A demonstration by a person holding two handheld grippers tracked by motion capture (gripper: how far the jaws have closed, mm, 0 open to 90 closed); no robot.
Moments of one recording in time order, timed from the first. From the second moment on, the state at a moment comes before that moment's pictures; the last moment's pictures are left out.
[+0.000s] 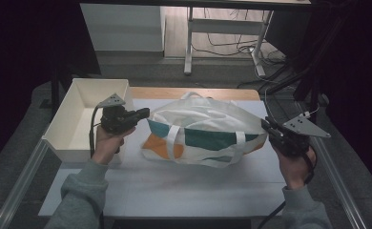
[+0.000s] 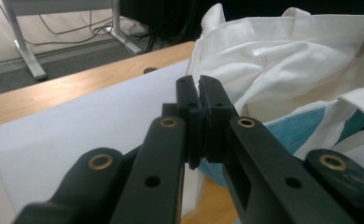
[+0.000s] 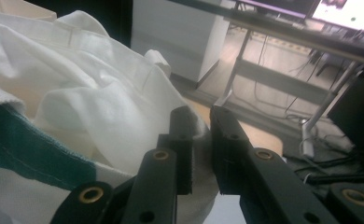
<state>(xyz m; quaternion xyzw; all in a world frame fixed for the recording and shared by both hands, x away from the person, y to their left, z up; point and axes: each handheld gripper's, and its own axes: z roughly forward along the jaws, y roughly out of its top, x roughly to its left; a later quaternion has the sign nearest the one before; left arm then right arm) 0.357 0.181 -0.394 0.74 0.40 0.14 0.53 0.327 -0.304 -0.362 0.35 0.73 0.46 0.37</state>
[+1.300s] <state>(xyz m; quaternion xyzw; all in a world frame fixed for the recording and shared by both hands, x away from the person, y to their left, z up) 0.360 0.191 -0.361 0.71 0.39 0.19 0.55 0.326 -0.302 -0.314 0.32 0.69 0.52 0.40</state>
